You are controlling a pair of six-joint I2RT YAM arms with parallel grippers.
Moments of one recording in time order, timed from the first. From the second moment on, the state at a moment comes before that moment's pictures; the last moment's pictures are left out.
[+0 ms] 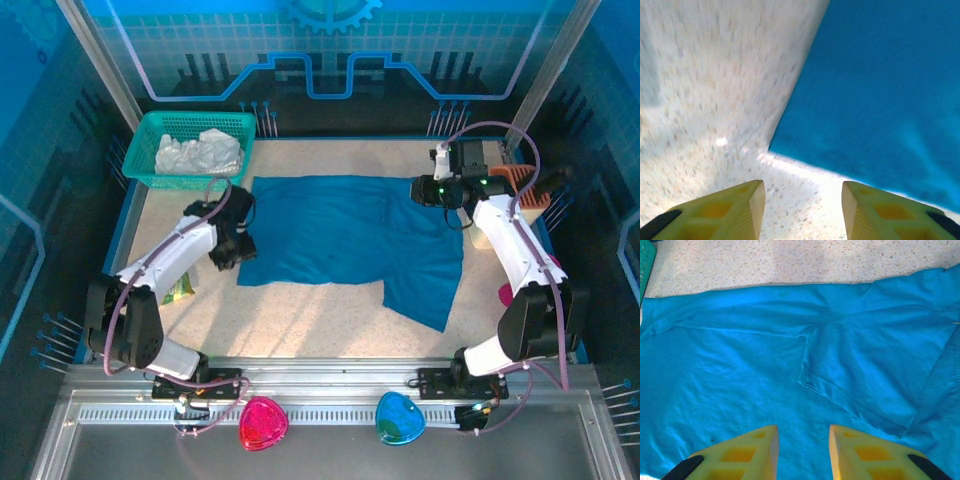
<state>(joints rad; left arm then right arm) -0.28 1.46 1.04 -1.00 -0.06 -0.77 0.10 1.48 1.33 -0.71 -0.20 0.20</state>
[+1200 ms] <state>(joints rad) -0.24 1.63 0.87 -0.59 -0.03 -0.99 0.11 1.48 1.32 -0.77 -0.20 0.14</state>
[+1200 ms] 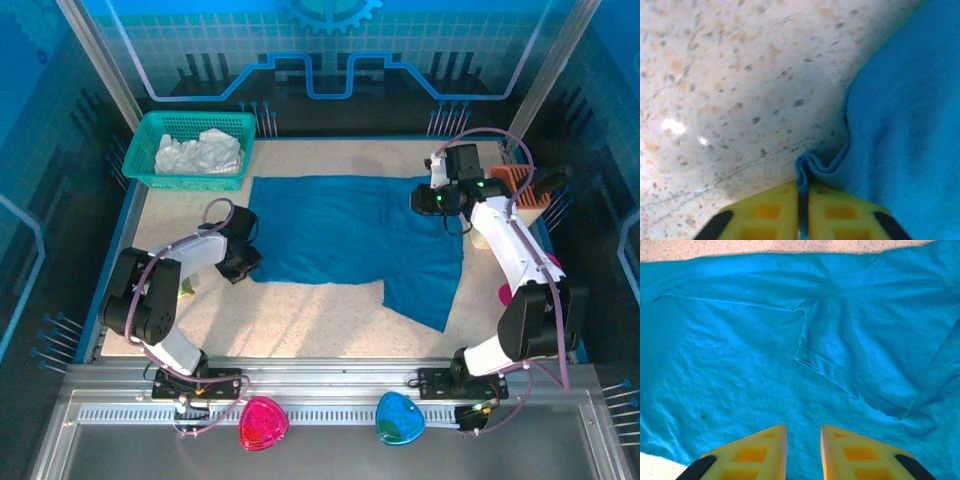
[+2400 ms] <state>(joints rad) -0.24 1.54 0.92 -0.68 -0.02 -0.79 0.50 1.16 0.68 -1.18 0.13 -1.11</state>
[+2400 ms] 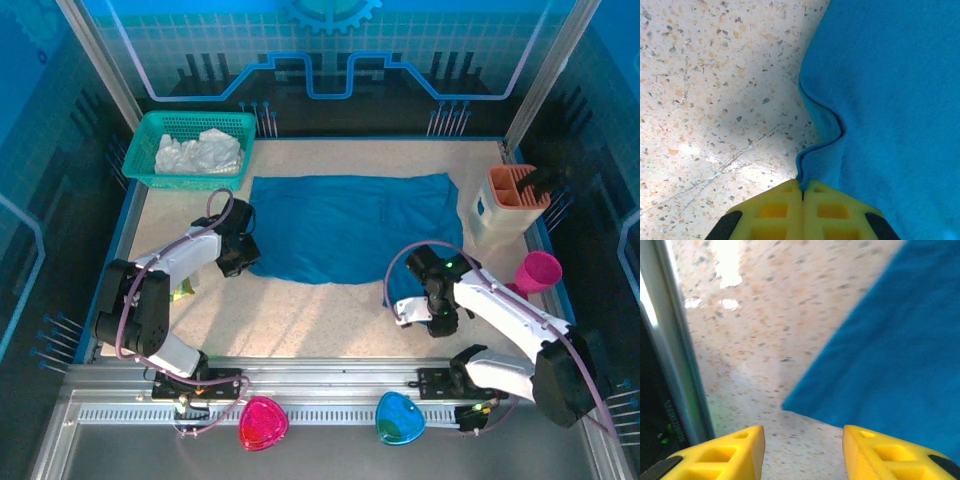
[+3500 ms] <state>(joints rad) -0.24 1.41 0.93 -0.74 -0.02 -0.76 0.56 1.30 0.60 -1.01 0.27 -0.96</state>
